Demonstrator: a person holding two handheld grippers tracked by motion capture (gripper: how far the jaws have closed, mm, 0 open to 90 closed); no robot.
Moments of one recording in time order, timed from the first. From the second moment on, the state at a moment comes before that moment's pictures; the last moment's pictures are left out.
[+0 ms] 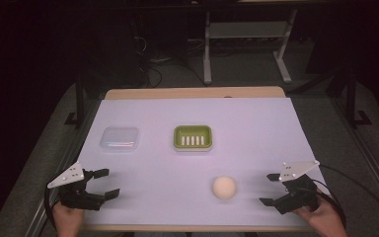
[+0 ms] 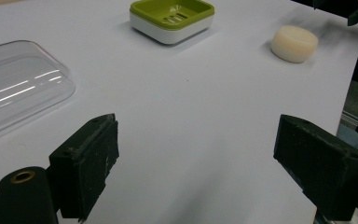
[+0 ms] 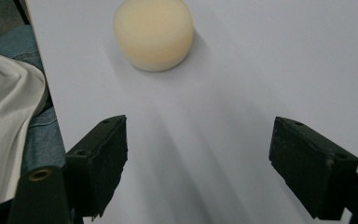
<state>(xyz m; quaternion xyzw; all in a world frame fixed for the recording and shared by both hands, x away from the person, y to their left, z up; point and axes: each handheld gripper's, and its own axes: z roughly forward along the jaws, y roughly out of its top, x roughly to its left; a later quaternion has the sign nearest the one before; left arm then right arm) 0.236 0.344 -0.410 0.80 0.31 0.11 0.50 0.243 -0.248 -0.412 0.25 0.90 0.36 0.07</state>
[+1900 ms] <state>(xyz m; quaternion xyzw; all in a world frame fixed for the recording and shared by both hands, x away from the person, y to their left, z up) 0.235 0.346 -0.408 0.79 0.32 0.13 0.50 0.278 -0.153 -0.411 0.16 0.94 0.30 0.03</state>
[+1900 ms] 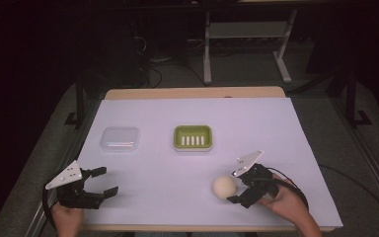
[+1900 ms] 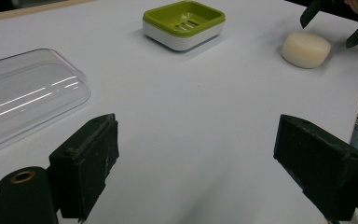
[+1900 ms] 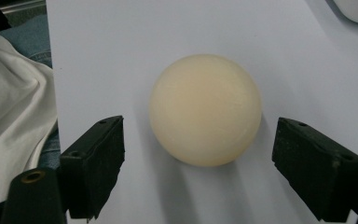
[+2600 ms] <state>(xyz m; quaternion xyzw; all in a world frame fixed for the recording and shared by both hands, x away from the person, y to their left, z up) 0.236 0.346 -0.409 0.80 0.32 0.13 0.50 0.291 -0.125 -0.421 0.15 0.96 0.25 0.02</state>
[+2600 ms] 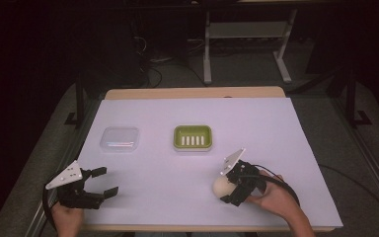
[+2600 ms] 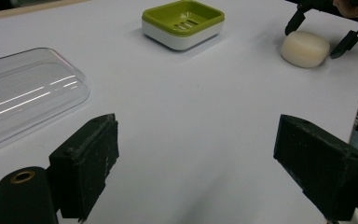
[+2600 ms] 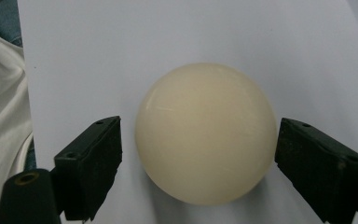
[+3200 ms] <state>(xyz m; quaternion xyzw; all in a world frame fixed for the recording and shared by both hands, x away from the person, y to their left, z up) 0.235 0.346 -0.409 0.79 0.32 0.13 0.50 0.296 -0.112 -0.428 0.15 0.96 0.22 0.01</state>
